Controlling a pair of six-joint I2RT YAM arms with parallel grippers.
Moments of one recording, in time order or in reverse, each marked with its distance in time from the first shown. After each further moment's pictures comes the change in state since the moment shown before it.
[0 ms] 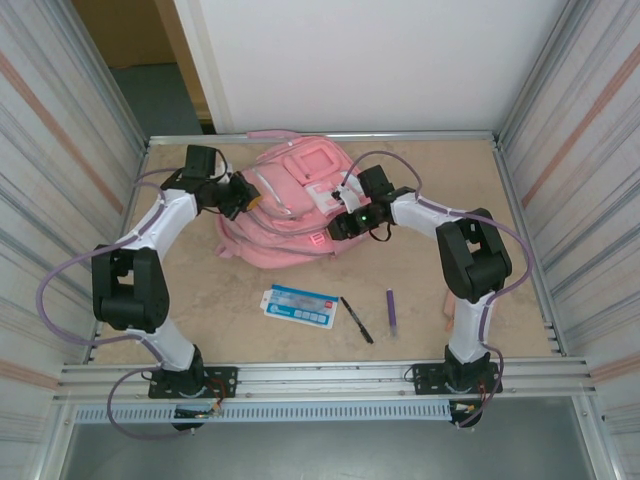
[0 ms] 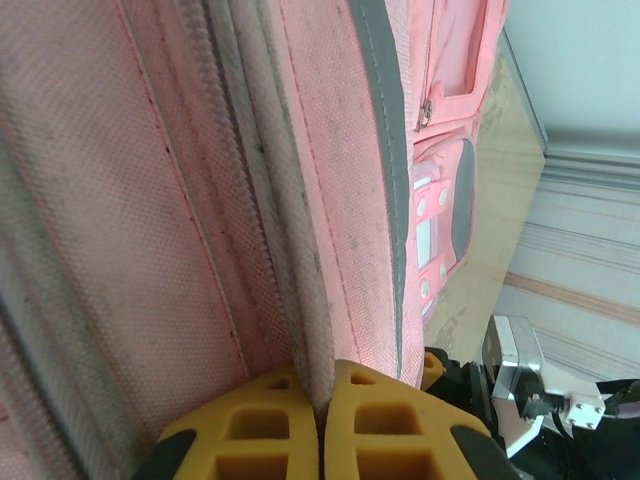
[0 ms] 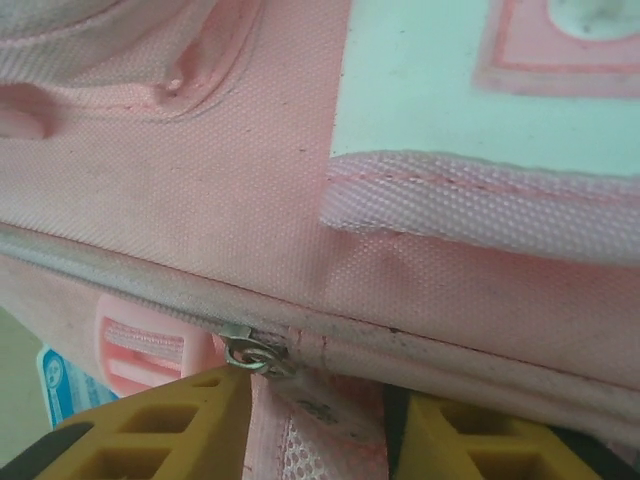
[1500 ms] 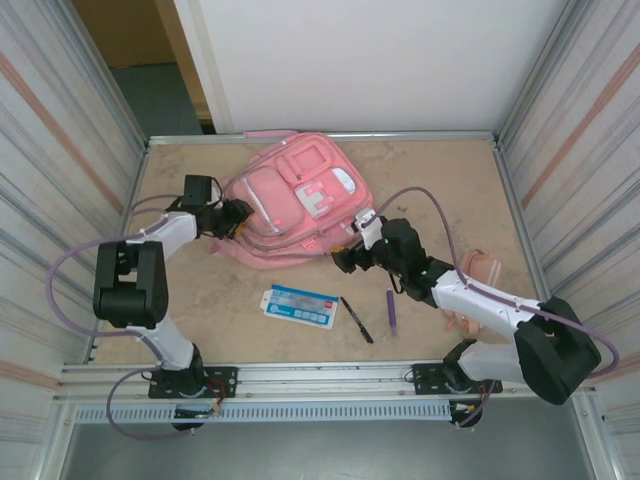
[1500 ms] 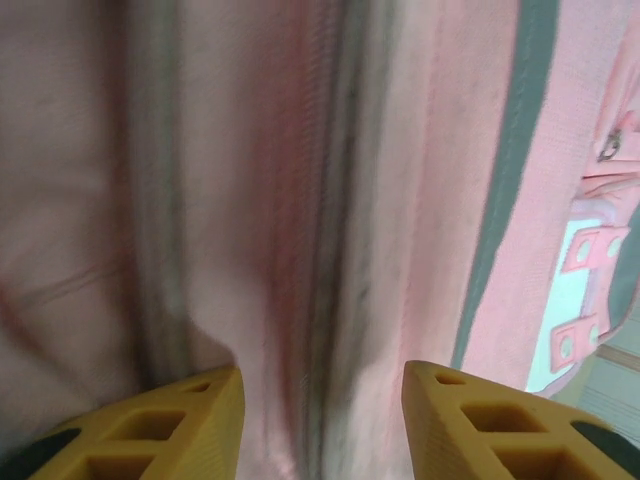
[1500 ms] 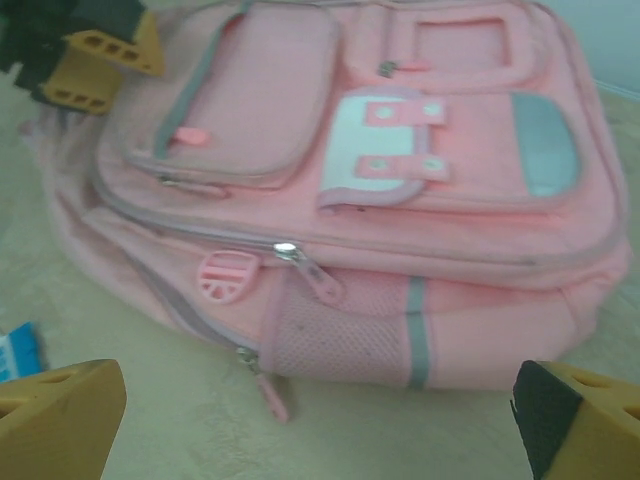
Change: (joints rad) left arm 0.055 0.038 -0.277 0.315 -0.097 0.029; right arm 0.191 -0.707 -0.699 0.594 0.608 0.026
